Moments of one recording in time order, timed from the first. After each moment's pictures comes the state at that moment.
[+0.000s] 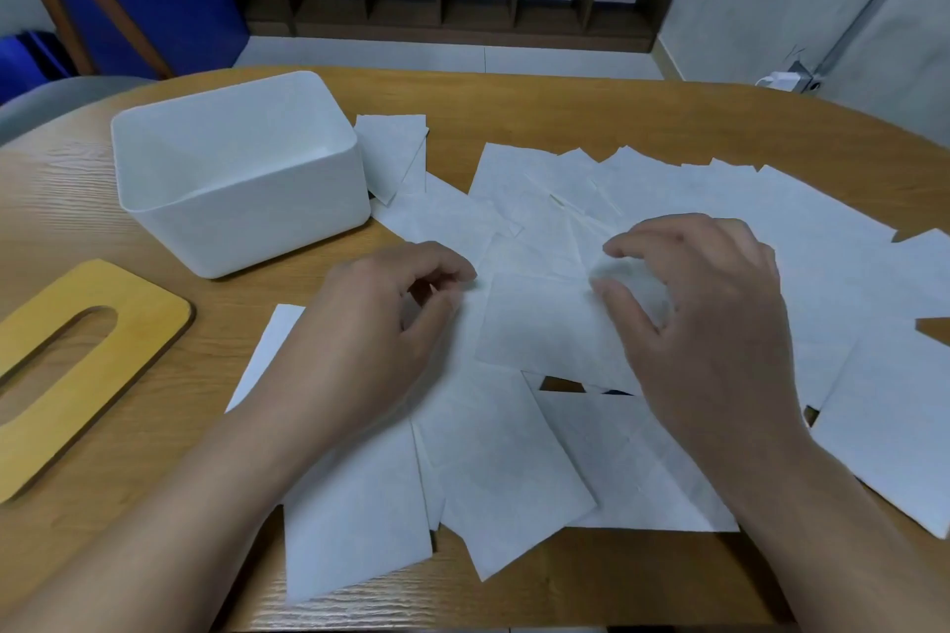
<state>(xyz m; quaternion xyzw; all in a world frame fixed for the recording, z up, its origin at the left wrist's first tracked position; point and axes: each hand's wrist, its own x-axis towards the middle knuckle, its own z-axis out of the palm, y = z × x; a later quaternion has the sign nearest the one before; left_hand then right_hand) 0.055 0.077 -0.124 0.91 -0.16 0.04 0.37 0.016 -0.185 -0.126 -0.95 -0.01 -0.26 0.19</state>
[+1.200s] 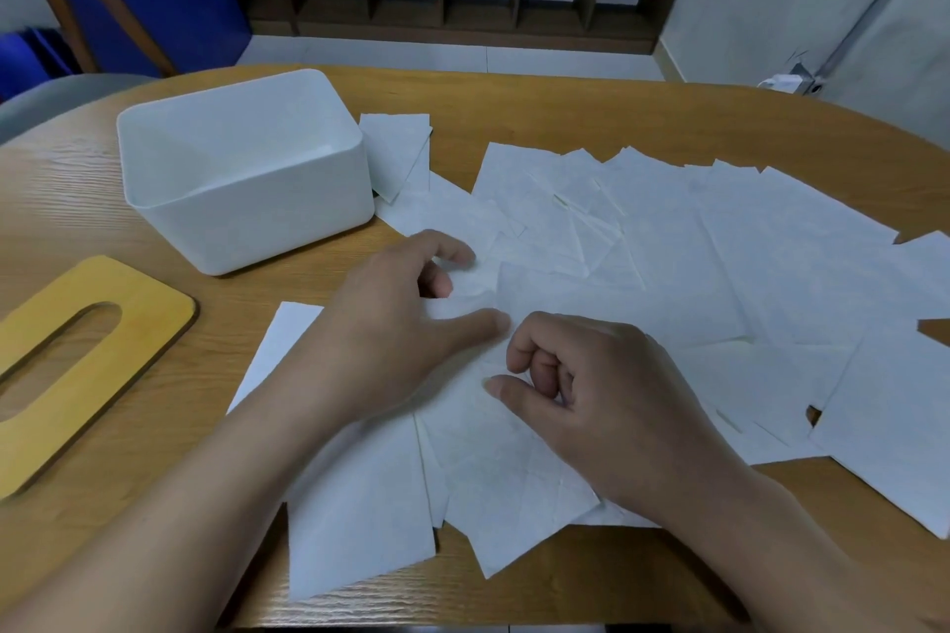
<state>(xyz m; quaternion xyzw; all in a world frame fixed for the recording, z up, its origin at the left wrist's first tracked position) 0.066 0.069 -0.128 0.90 -0.09 -0.07 0.43 -0.004 -0.143 -0.135 -0.95 -0.11 -0.02 0.30</state>
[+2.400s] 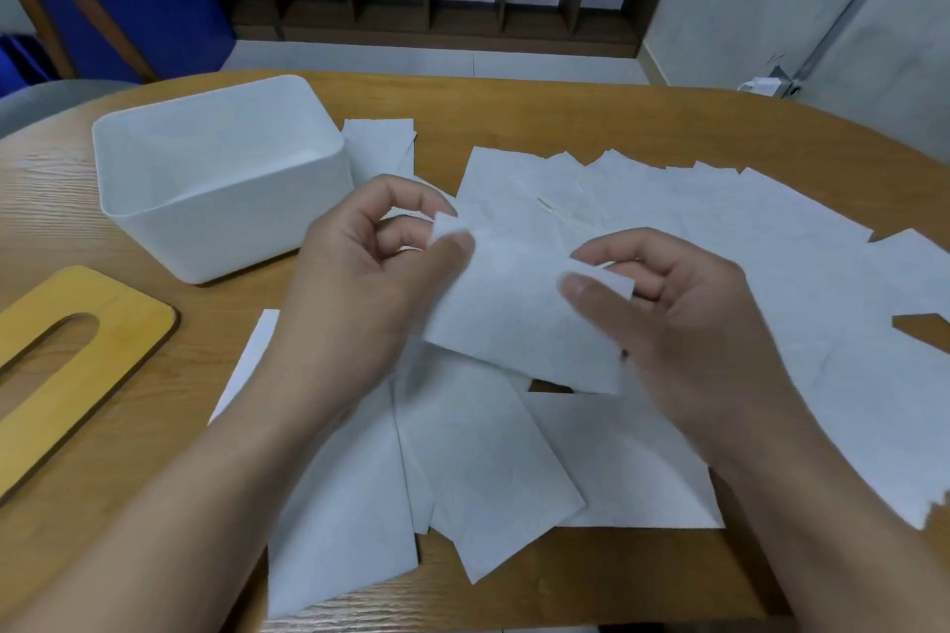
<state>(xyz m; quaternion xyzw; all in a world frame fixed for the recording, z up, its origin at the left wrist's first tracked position) 0.063 0.057 -0.113 0.70 -0.05 -0.01 0.72 0.005 -0.174 -0.099 -0.79 0.05 -0.06 0.61</state>
